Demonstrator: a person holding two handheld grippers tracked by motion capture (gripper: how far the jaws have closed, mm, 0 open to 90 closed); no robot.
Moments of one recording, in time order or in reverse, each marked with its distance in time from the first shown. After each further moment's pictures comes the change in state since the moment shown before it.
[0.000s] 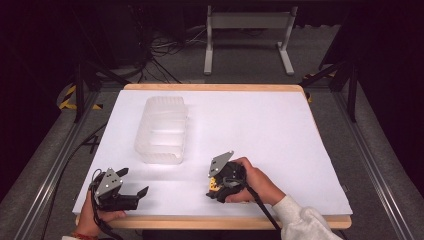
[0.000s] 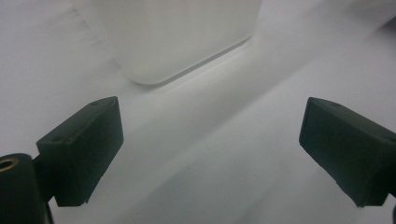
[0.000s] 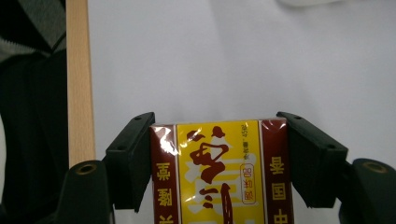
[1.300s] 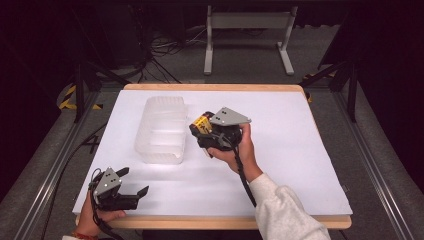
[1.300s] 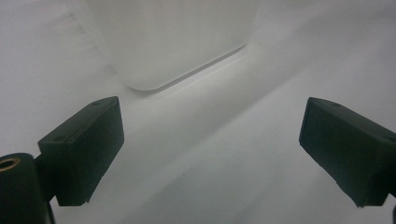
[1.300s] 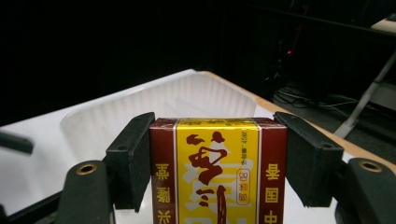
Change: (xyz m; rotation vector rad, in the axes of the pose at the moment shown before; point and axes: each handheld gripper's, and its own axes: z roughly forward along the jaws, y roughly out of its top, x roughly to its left) left arm 0.001 0.002 -0.001 -0.027 -0.026 -0.021; right arm -0.049 0.074 -0.033 -0.566 -0.464 0.292
